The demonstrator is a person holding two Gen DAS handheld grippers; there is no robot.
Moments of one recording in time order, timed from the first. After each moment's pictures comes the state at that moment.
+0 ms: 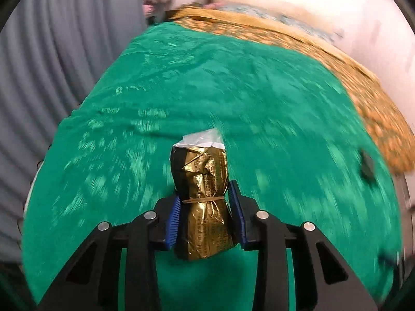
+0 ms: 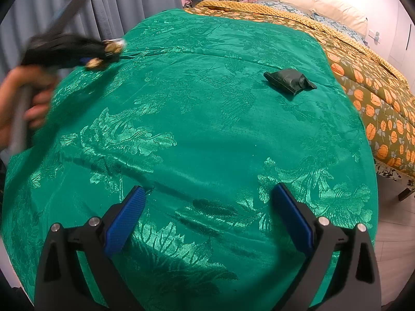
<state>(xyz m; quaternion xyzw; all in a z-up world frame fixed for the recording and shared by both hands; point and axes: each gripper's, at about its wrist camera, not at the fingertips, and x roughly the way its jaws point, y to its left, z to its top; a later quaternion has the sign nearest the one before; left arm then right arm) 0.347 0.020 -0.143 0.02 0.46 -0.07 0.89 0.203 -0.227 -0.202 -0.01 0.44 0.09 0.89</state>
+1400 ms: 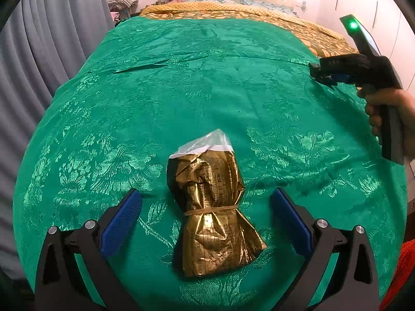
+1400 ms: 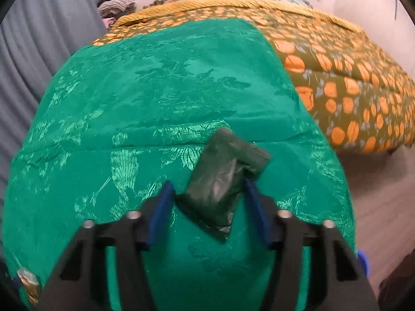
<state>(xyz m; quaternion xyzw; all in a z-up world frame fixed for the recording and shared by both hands) 0.228 0.006 -0.186 0.07 0.45 -0.13 0.88 0.357 -0.305 -0.186 0.10 0.44 -0.04 0.89</state>
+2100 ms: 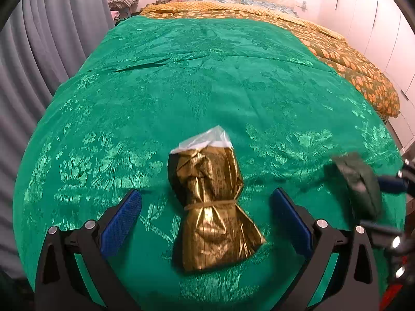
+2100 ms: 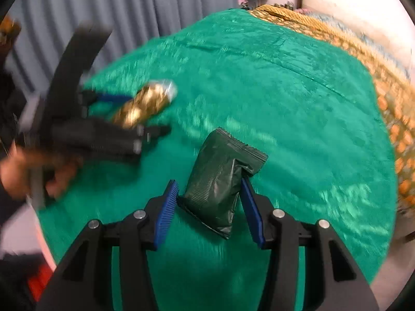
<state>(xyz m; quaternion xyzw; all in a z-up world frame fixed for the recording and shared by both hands) 0.224 0.008 -0.186 0.07 0.46 -0.14 0.88 0.149 -0.168 -0.182 -0.10 0.44 0.21 0.87</state>
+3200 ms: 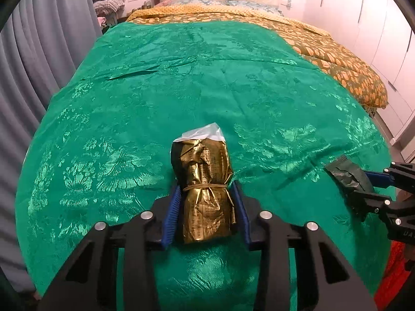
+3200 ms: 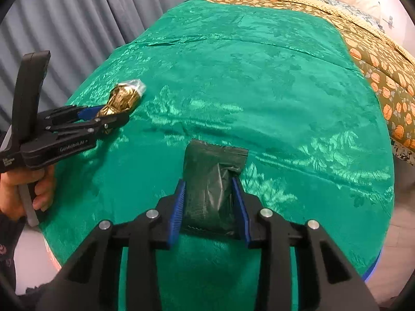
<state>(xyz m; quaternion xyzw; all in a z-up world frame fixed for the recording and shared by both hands) 0.211 0.014 -0.172 0.08 0.44 -0.17 0.88 0.147 -0.199 -0.186 0.03 0.48 0.15 0.87</state>
